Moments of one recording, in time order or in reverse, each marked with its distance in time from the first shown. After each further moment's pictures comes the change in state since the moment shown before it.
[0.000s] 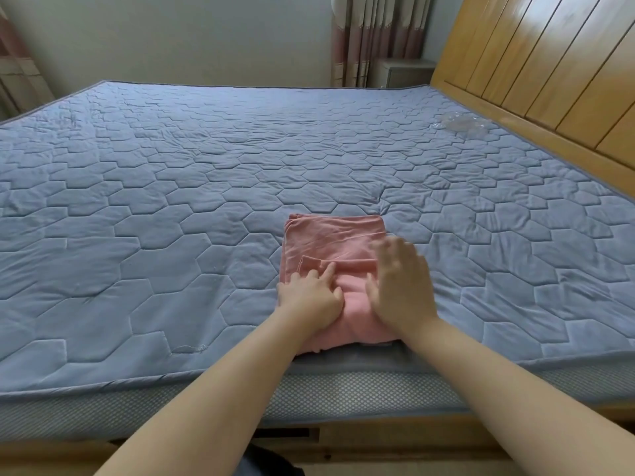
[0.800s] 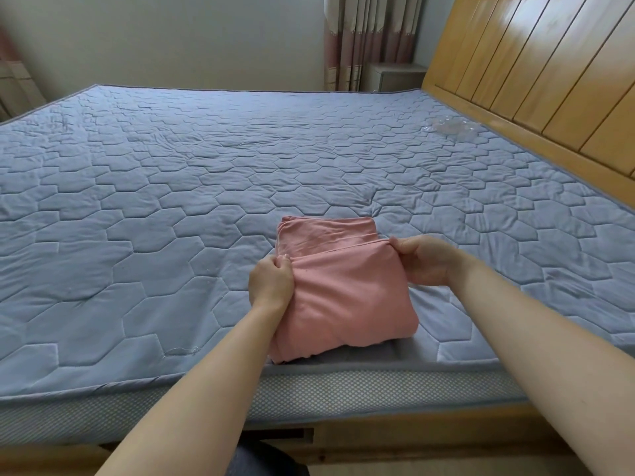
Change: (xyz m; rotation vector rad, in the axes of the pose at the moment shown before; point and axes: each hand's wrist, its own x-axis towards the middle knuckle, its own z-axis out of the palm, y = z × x) left_hand 0.018 -0.033 -0.004 -0.767 0.484 -0.304; right_hand 0.057 0.070 -0.019 1.592 -0.768 0.892
